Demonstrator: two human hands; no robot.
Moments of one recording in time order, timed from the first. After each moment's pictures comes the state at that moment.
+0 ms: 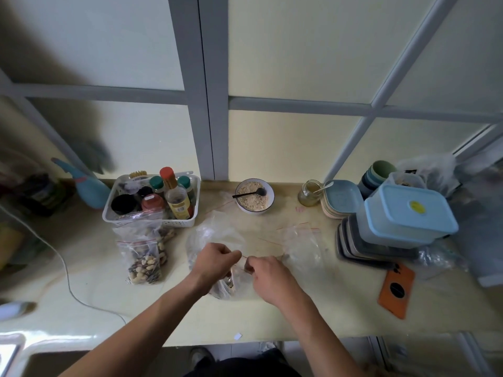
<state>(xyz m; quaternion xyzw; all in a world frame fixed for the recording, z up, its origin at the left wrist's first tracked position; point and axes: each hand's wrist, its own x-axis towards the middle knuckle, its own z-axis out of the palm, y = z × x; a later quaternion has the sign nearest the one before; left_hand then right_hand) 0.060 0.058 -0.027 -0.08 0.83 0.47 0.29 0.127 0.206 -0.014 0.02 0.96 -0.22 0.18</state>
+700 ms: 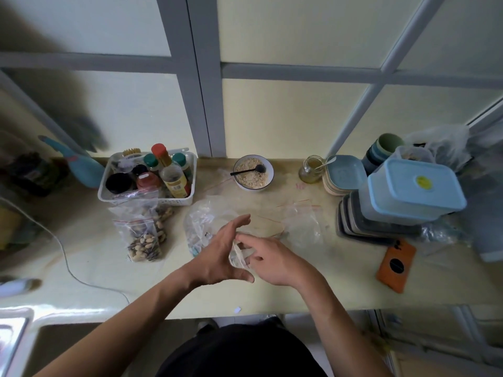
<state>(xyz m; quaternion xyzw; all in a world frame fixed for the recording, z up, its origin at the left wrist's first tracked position) 0.075 0.044 -0.052 0.33 0.80 0.43 0.25 0.133 0.223 0.009 -0.01 0.88 -0.39 0.27</state>
